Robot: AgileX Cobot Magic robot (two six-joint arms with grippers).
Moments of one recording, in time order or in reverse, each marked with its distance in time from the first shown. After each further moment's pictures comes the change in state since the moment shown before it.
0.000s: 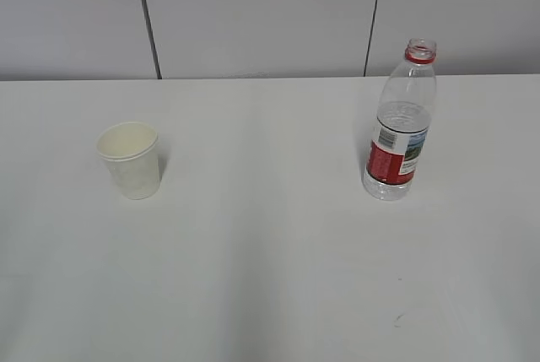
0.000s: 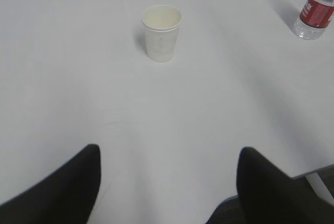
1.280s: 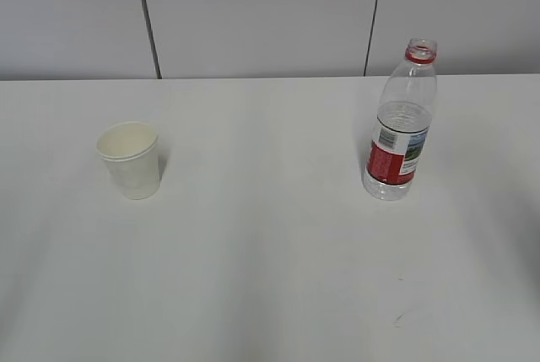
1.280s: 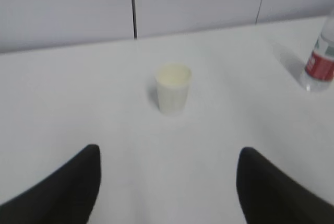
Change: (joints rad) left arm 0.000 0.049 -0.033 0.044 -0.197 0.000; right arm 0.000 0.562 -0.080 0.066 -0.851 0.000
